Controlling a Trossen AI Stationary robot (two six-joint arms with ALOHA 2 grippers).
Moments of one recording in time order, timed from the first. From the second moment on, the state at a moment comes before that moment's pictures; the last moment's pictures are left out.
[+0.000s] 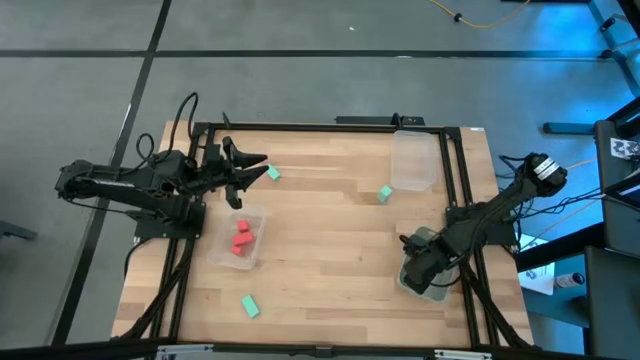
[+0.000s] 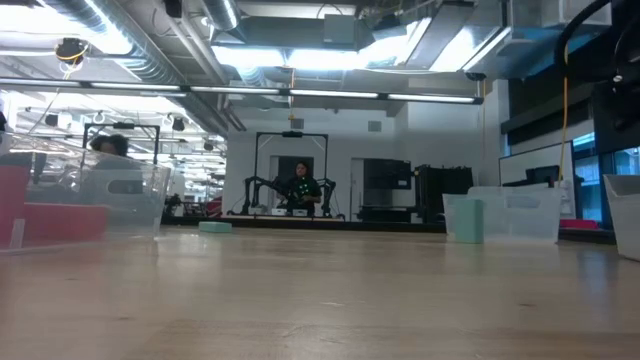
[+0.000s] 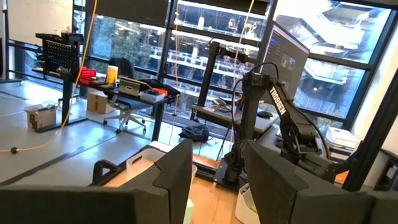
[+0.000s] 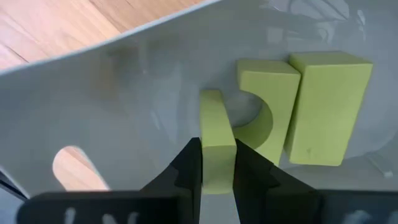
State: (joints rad) left arm -0.04 0.70 0.66 0.25 -0.33 -0.17; right arm 0.65 1.37 0.76 -0.86 -0.15 1.41
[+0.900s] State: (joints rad) left arm -0.04 0.70 0.66 0.25 -0.33 -0.17; right arm 0.65 1.36 0.80 -0.90 -0.14 1.40
